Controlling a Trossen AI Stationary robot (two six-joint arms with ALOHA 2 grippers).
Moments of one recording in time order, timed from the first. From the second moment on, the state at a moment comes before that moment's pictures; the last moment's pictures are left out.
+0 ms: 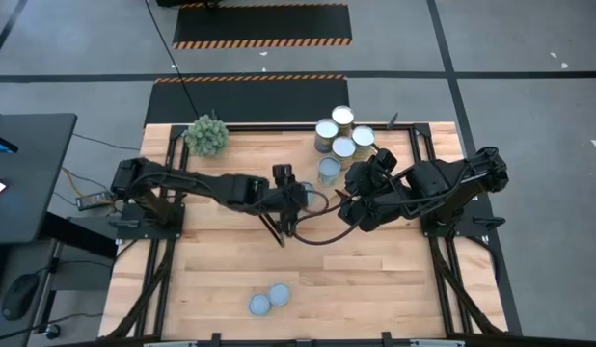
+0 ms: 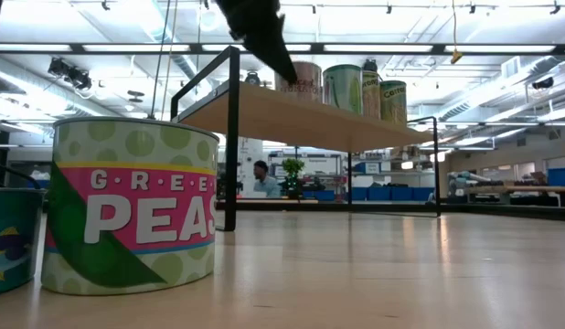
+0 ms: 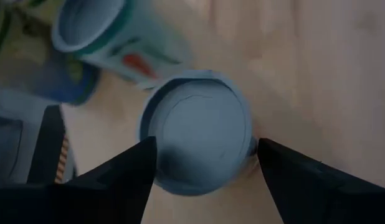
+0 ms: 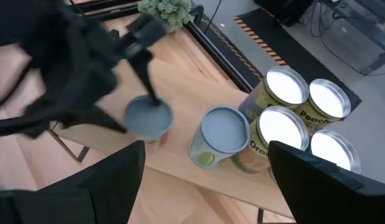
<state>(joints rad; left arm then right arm) -0.11 1.71 1.47 -0.65 -0.49 0.11 0.39 1.63 1.97 -1.48 0.80 0.76</state>
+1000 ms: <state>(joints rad) 0.16 1.65 1.47 -0.58 -0.29 0.31 0.40 1.63 1.97 -1.45 0.79 0.78</state>
